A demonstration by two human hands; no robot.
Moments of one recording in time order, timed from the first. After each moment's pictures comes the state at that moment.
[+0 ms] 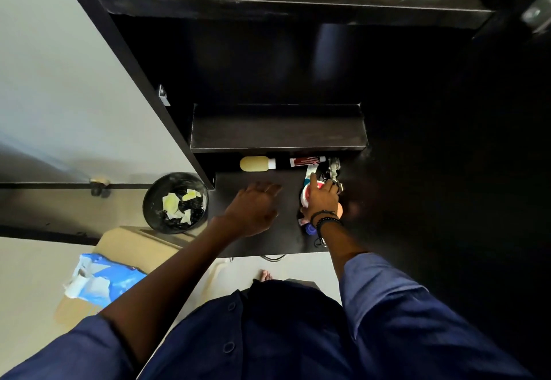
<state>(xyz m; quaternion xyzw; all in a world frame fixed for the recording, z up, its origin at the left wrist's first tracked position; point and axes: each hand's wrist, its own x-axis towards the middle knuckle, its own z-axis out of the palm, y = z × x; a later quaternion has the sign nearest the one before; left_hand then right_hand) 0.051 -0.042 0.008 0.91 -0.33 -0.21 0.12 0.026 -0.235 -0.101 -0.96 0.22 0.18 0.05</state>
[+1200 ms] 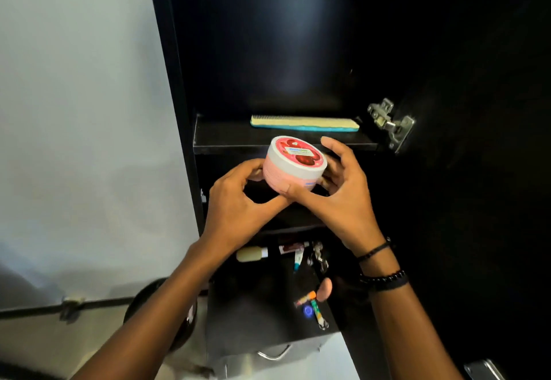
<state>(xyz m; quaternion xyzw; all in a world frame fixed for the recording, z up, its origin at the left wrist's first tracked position) 0.046 0.001 0.241 0.78 -0.29 0.13 0.54 -0.025 -0.152 0.272 -0.77 0.04 -0.26 0.58</state>
